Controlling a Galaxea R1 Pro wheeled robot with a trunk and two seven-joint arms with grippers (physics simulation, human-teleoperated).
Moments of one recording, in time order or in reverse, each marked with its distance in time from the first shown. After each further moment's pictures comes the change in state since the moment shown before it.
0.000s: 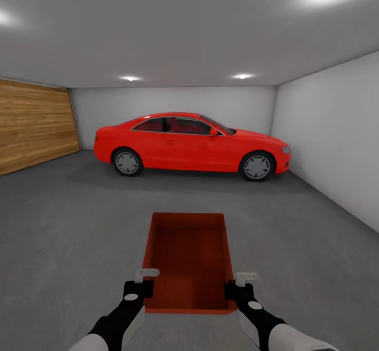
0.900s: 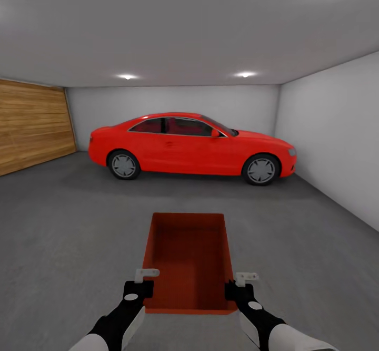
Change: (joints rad) left arm 0.000 0.000 0.000 0.000 -0.001 0.003 0.000; right arm 0.000 0.000 0.001 0.002 -0.002 0.000 0.000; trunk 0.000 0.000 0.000
